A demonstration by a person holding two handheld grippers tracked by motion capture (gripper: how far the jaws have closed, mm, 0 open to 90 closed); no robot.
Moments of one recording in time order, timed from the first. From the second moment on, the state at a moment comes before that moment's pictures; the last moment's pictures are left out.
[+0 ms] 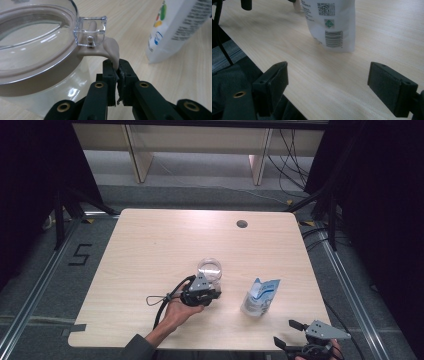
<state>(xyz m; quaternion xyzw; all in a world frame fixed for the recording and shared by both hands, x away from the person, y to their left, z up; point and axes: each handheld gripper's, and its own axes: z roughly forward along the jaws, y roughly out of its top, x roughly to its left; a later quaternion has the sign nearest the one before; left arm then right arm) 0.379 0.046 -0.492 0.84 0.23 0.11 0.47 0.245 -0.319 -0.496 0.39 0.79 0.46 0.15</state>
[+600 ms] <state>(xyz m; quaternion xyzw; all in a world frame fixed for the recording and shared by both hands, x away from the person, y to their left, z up) 0.354 0.061 -0.493 0.86 0.16 0.06 0.49 0.246 -0.319 -0.496 0.38 0.79 0.46 0.15</state>
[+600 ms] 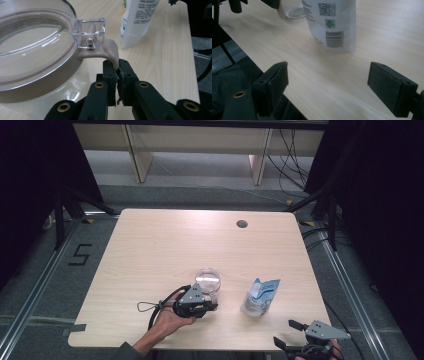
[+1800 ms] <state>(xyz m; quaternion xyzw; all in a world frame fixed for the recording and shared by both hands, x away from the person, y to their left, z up) 0.316 0.123 -0.493 0.84 0.20 0.05 0.50 0.245 -0.316 -0.496 0.38 0.79 0.46 0.14</state>
